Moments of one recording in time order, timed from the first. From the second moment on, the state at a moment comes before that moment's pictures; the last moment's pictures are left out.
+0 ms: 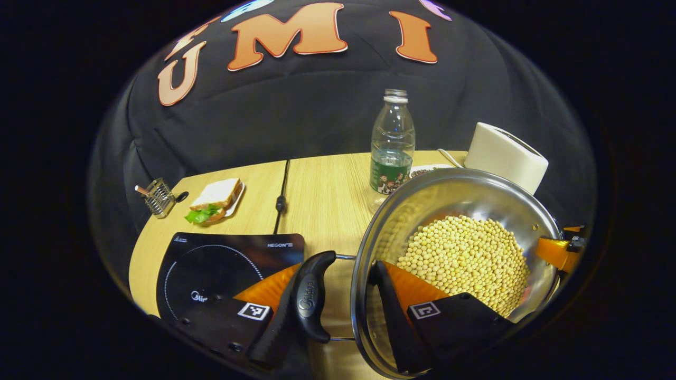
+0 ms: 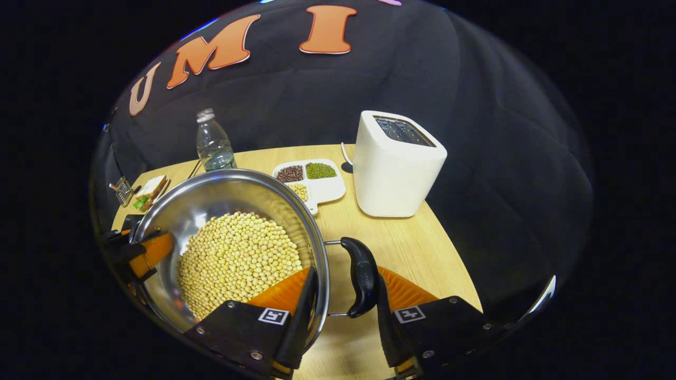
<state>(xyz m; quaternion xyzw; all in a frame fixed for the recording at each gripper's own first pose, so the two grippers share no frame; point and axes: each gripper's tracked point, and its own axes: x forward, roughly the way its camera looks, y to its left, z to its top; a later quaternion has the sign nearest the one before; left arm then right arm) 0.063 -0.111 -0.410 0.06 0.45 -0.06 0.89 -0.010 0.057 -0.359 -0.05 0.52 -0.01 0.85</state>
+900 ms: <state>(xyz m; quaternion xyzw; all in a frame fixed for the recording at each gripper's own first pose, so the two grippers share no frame) 0.053 0.015 -0.306 0.07 0.40 0.00 0.91 -0.018 0.171 -0.286 -0.05 0.48 0.08 0.87</state>
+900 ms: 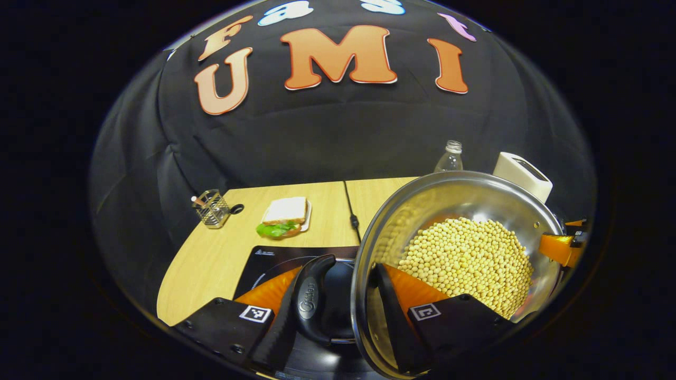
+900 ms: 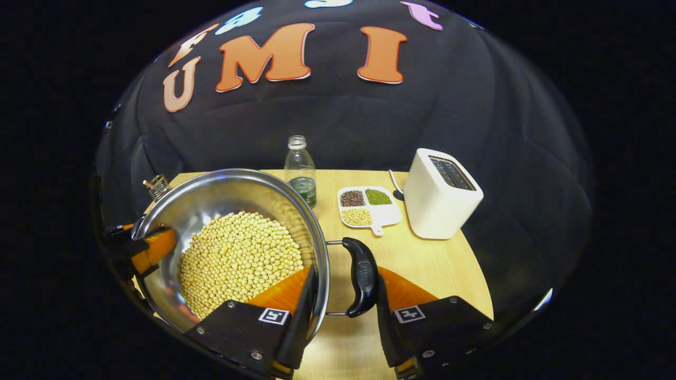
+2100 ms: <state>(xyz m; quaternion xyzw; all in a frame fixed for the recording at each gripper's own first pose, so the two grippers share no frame) 0.032 0.199 -0.323 0.05 0.41 0.10 0.90 -0.034 0.335 -0.317 -0.07 0.48 0.17 0.86</state>
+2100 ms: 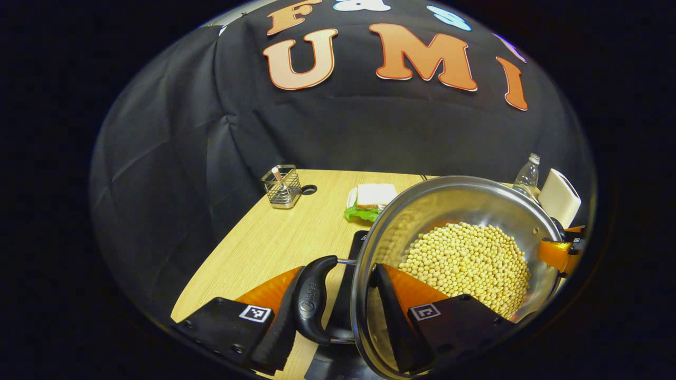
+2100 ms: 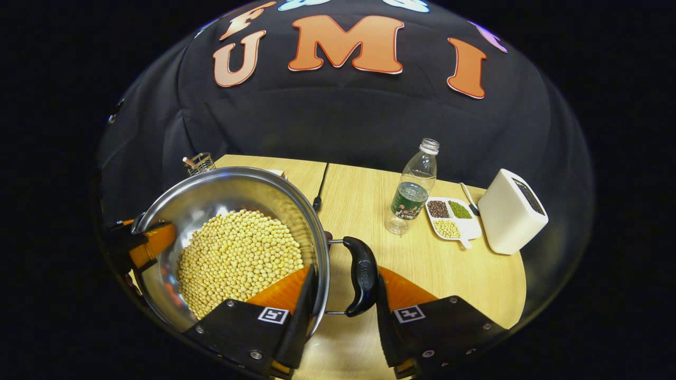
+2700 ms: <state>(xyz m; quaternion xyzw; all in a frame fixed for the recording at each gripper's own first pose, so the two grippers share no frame) 0.049 0.207 -0.369 0.04 0.45 0.09 0.89 -0.046 0.349 -0.354 -0.09 0.51 0.16 0.84</state>
